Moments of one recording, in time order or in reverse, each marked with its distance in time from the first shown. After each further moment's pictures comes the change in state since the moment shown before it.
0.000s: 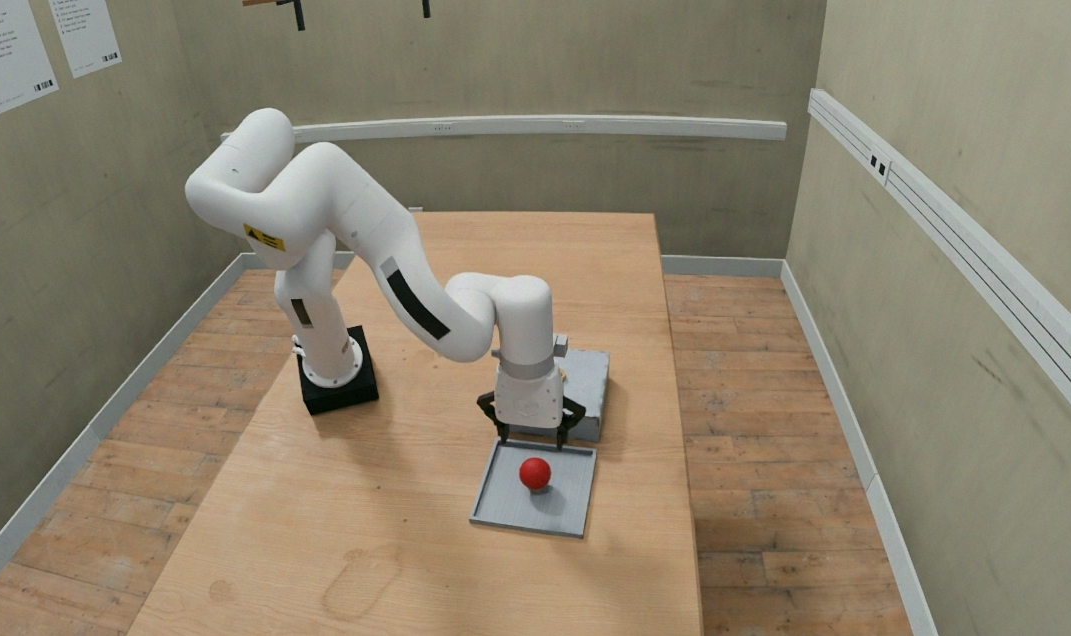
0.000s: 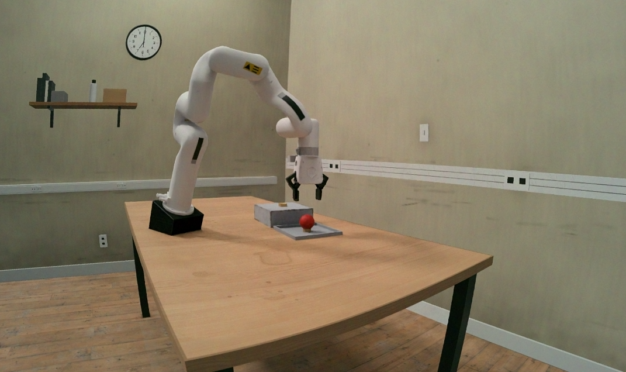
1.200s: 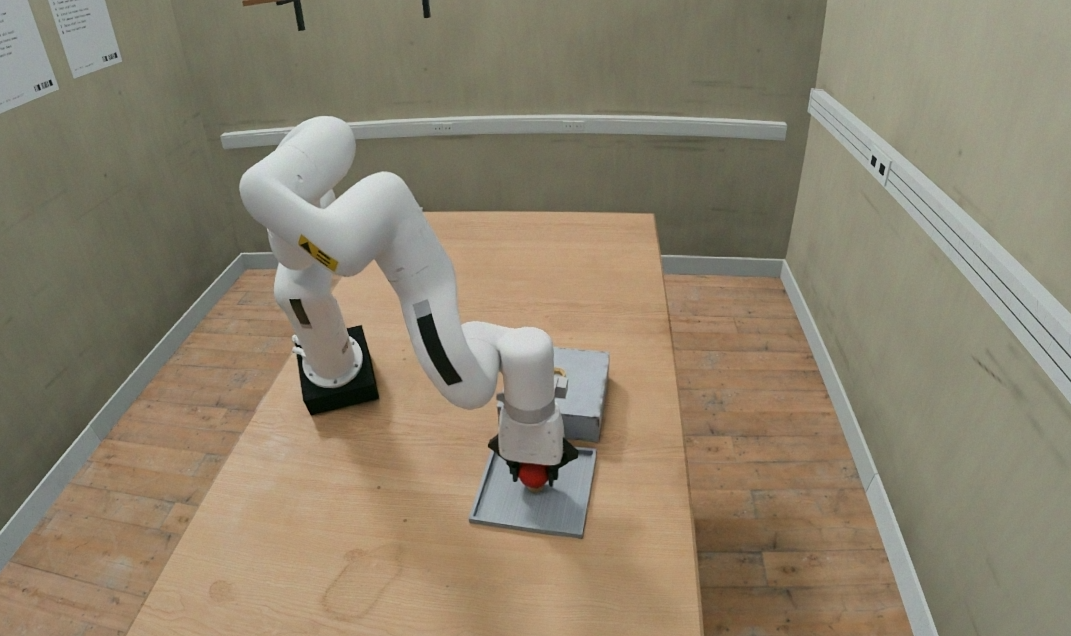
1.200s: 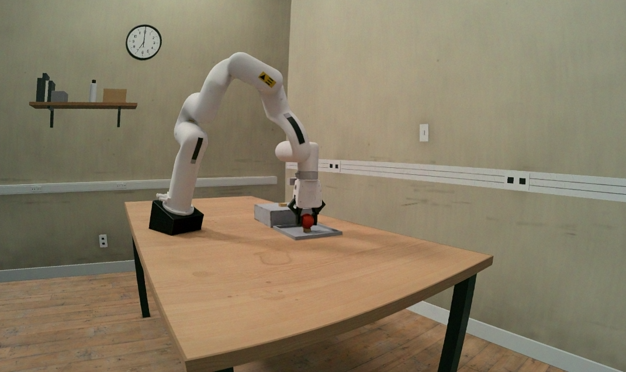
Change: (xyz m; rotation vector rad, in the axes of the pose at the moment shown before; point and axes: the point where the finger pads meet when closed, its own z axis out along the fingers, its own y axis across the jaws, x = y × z) arm 0.000 -0.002 0.084 0.006 0.001 -0.001
